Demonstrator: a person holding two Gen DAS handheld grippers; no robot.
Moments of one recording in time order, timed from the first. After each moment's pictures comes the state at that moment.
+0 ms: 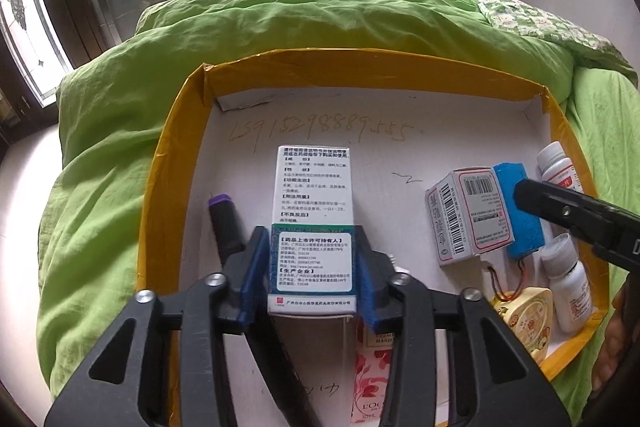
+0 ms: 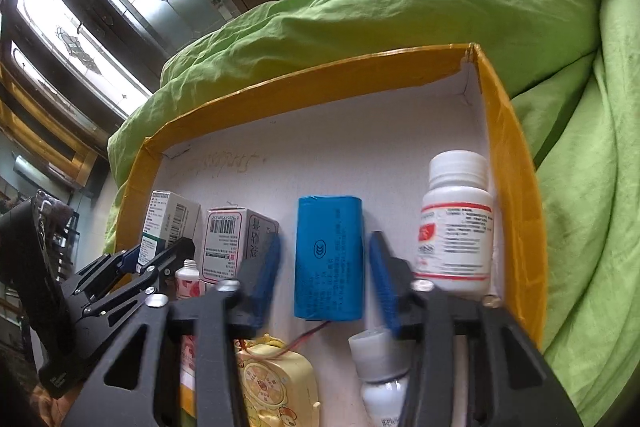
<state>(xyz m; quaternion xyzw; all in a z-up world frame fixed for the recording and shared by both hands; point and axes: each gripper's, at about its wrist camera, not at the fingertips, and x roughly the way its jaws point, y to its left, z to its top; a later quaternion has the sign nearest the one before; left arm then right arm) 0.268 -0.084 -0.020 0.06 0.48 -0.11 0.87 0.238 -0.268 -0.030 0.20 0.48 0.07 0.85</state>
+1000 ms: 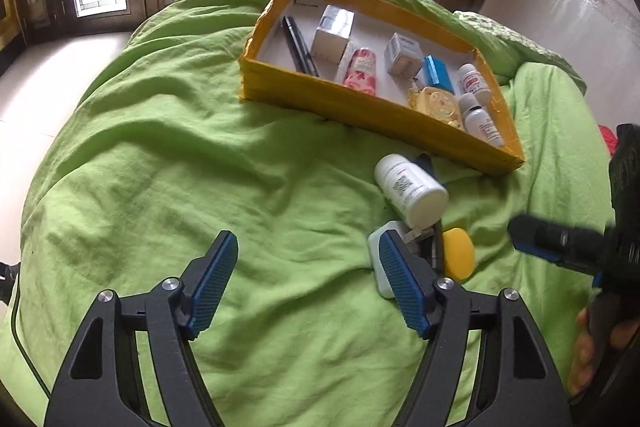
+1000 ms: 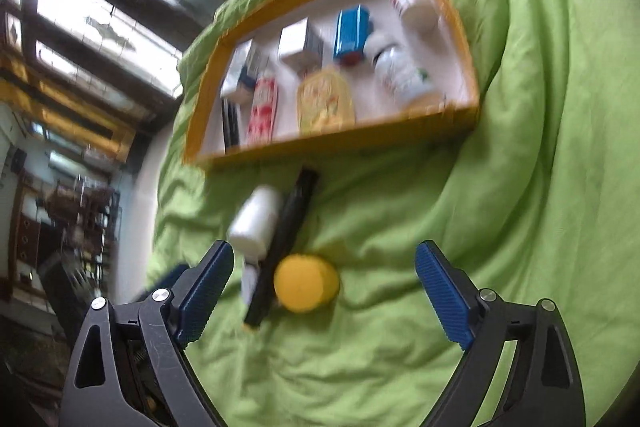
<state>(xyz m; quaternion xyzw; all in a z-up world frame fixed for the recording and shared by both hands) 0.048 -0.026 -0.012 -0.07 0.49 -0.07 0.87 0.074 -0.249 -0.029 0.25 0.53 0.14 0.80</state>
